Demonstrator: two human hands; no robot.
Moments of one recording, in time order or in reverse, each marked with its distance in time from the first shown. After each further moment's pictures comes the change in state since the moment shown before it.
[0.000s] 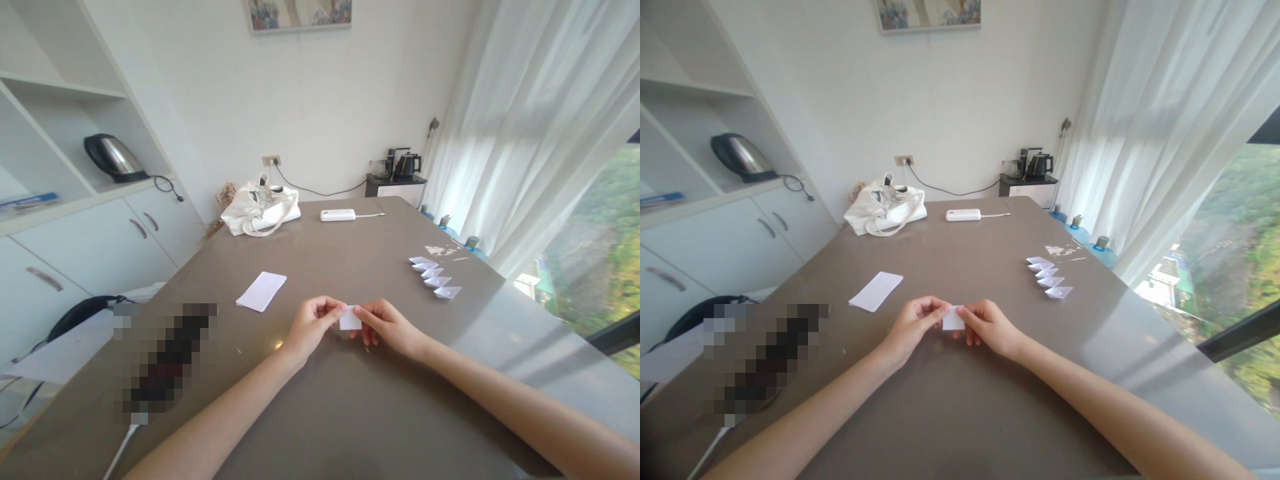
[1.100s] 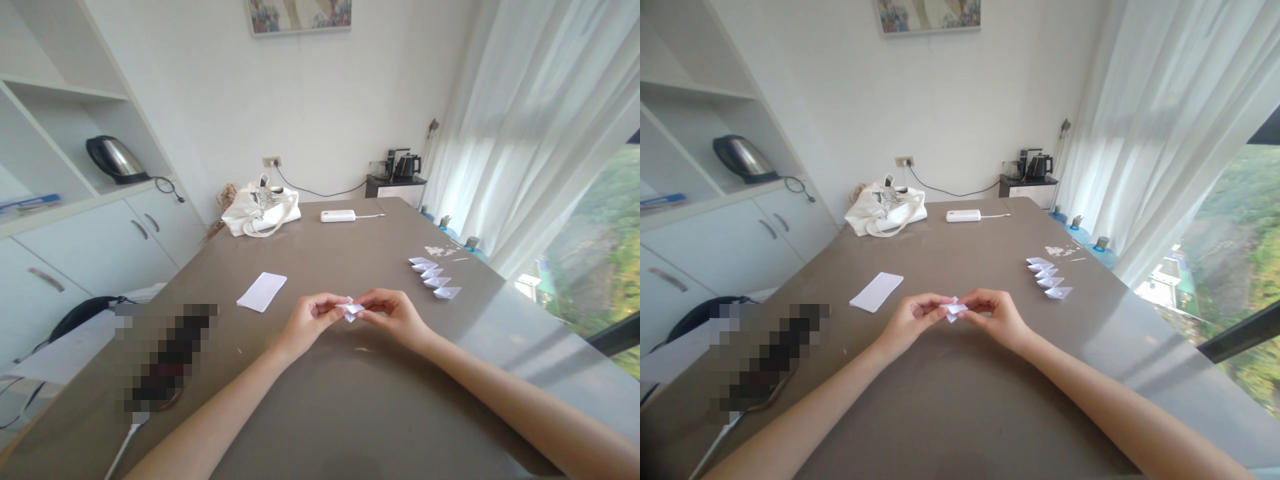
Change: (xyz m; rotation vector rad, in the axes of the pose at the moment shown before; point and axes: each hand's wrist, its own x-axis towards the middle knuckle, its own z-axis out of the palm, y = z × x) left_hand 0.003 0.007 -0.011 -0.010 -0.167 0.100; right_hand 0.001 0.000 -0.013 0.022 0.205 -0.261
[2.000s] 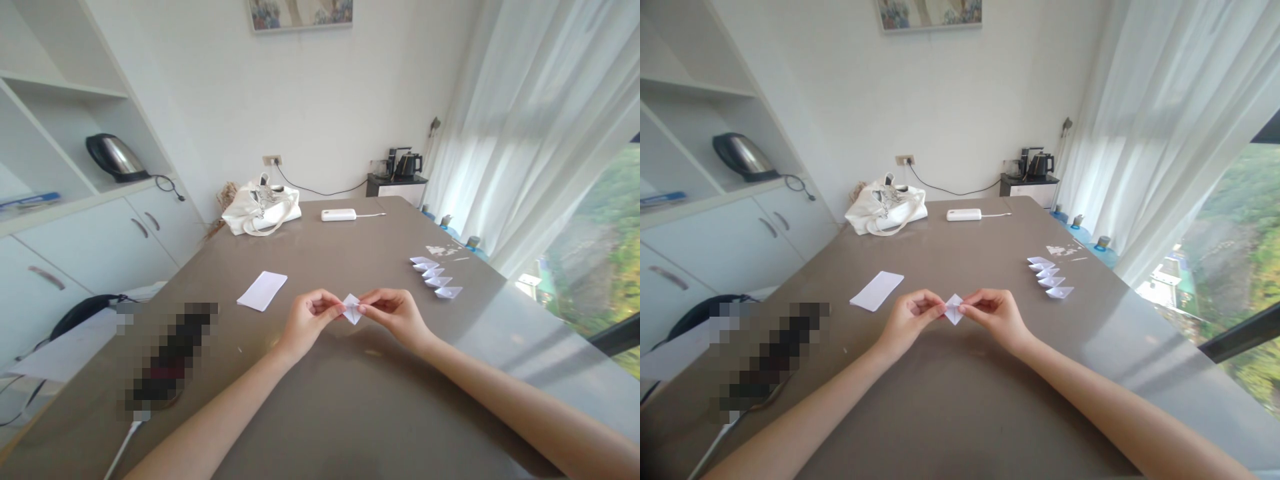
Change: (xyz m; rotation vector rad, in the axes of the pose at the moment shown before) left_hand -0.001 -0.002 0.003 -0.065 0.138 0.014; right_hand 0.000 -0.001 0.009 0.222 0.142 0.023
